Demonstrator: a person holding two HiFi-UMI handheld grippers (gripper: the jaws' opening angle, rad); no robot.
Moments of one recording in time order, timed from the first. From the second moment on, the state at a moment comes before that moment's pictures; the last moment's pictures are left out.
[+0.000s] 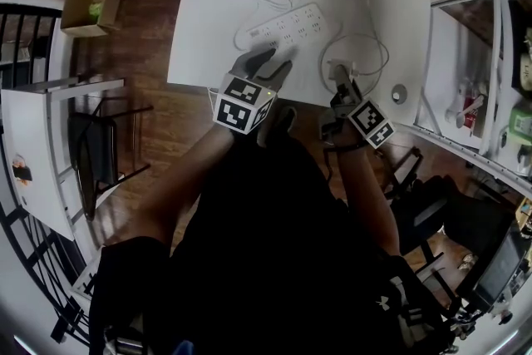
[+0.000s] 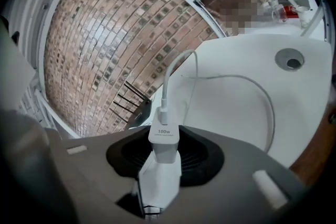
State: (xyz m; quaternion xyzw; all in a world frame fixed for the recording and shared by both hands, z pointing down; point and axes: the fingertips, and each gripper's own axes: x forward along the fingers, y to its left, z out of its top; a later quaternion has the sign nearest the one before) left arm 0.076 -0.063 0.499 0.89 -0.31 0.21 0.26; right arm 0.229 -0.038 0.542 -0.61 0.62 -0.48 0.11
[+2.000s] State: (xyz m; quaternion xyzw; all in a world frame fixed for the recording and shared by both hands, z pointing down) left arm 0.088 -0.047 0.502 0.91 -0.24 0.21 0.26; right arm 0.237 0.000 0.593 -0.67 0.54 -0.51 -0.01
